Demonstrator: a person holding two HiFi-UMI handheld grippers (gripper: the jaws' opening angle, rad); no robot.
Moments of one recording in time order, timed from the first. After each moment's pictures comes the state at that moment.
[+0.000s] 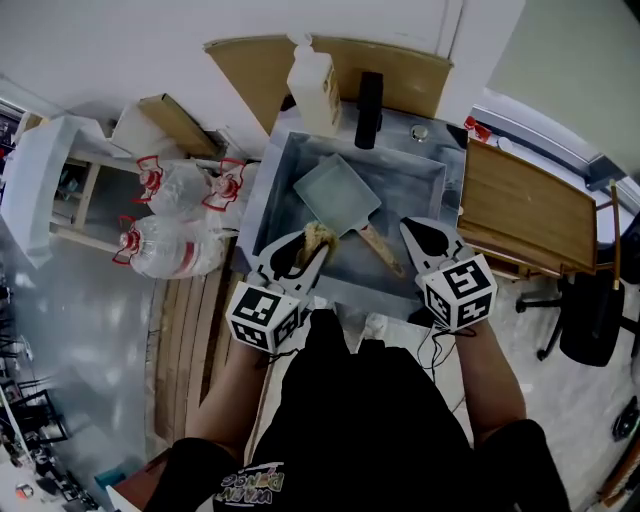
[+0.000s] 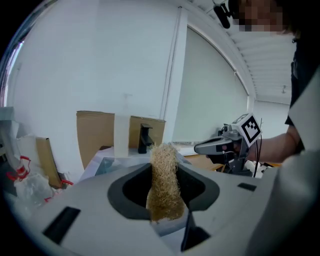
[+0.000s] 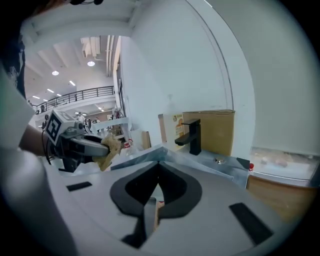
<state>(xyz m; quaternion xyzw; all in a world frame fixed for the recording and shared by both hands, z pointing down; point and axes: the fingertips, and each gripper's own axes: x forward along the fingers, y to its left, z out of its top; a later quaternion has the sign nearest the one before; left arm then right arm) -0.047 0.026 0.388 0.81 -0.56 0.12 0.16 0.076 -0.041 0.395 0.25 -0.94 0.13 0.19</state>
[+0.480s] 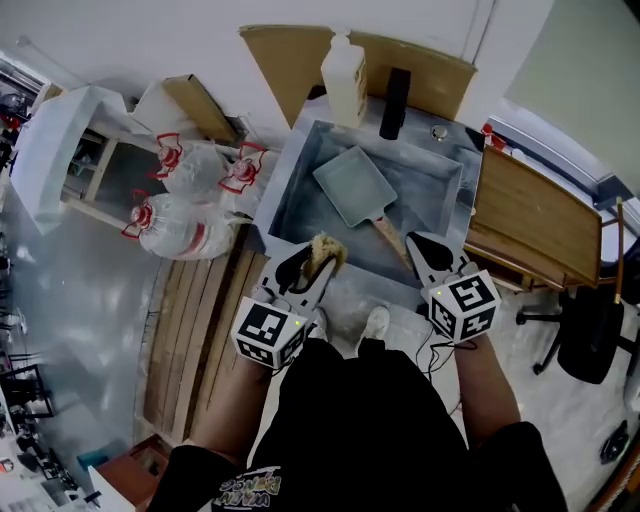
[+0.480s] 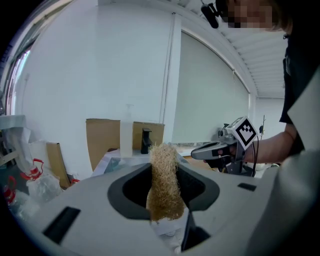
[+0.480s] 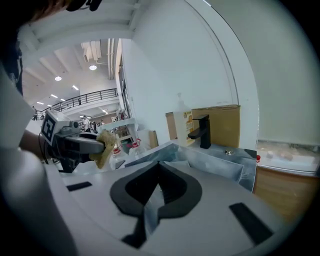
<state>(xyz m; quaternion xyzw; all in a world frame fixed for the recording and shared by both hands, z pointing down) -0.046 0.090 0.369 0.80 -0.58 0.11 0.13 0.070 0.013 0.399 0.23 -0.94 0.15 0.18</state>
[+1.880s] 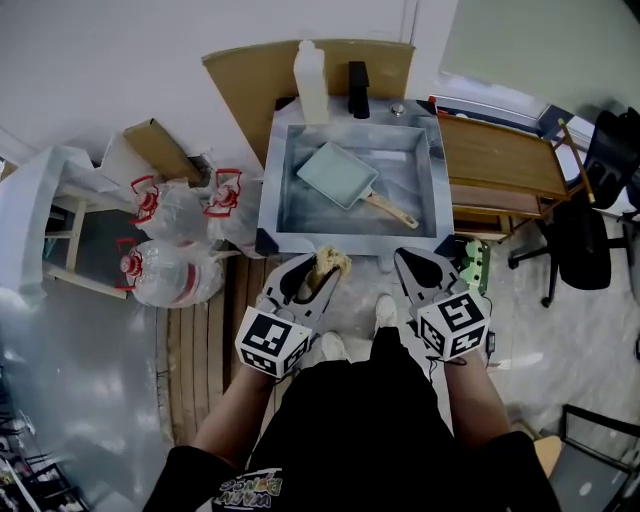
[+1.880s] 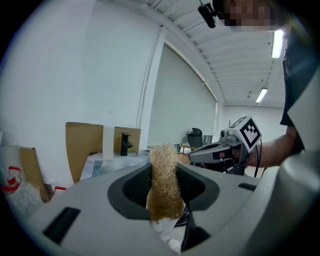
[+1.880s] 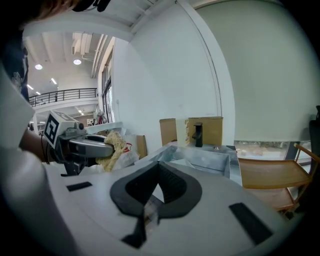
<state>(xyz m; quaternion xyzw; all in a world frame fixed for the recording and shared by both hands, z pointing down) -0.071 0.195 0.351 0.89 -0.44 0.08 0.10 0.038 0.168 0.366 0.38 -0.90 0.12 0.15</state>
